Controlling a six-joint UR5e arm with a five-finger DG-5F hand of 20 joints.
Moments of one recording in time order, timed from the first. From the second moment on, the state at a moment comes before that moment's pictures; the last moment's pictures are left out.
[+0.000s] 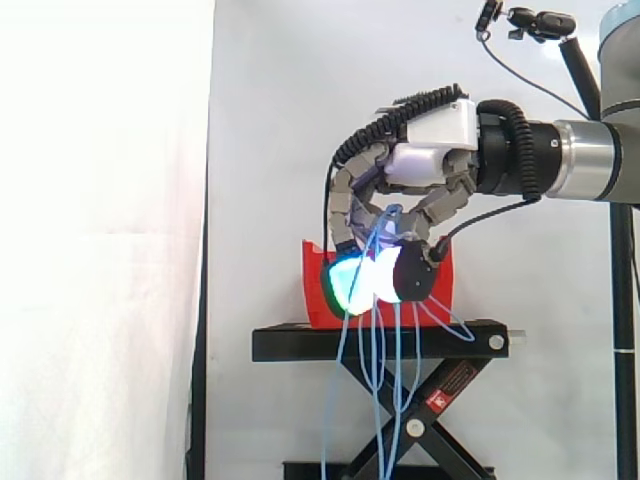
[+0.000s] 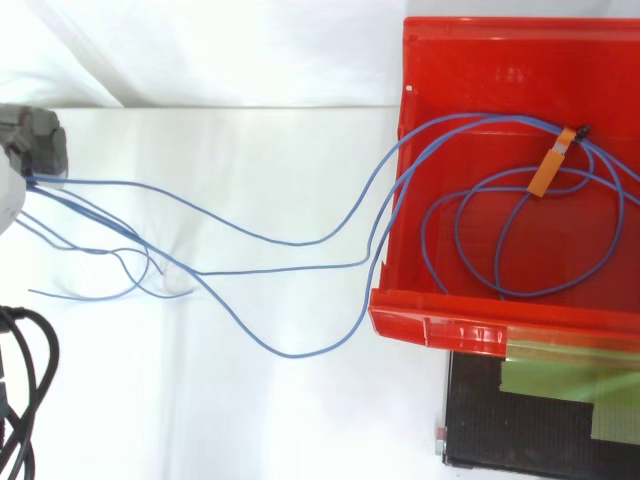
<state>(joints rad) 0.15 -2.16 -1.13 -2.96 -1.54 -1.41</state>
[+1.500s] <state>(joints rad) 0.14 -2.16 -1.13 -2.96 -1.55 -1.59</state>
